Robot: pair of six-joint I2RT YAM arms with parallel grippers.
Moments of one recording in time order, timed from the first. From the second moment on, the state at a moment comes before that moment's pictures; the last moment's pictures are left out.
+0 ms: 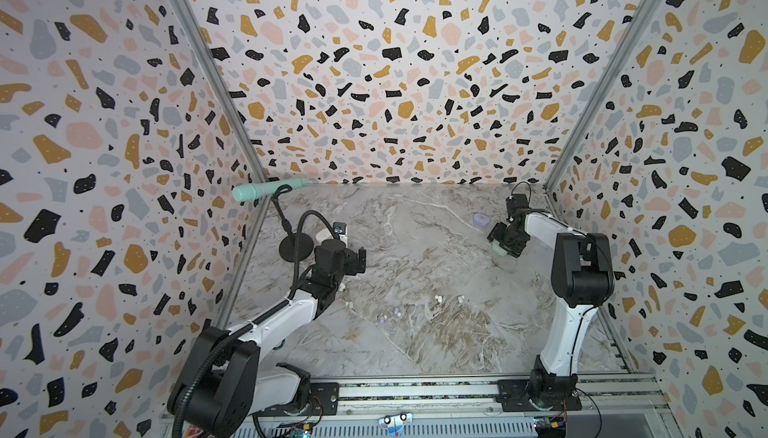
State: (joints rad) left arm -0.37 1.26 0.58 0.16 -0.22 -0.11; right arm 0.03 2.03 1.43 -0.66 -0.04 0.65
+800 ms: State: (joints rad) left arm -0.39 1.25 0.59 0.14 -0.18 -0.11; right arm 0.06 1.95 1.32 -0.61 -0.11 0.59
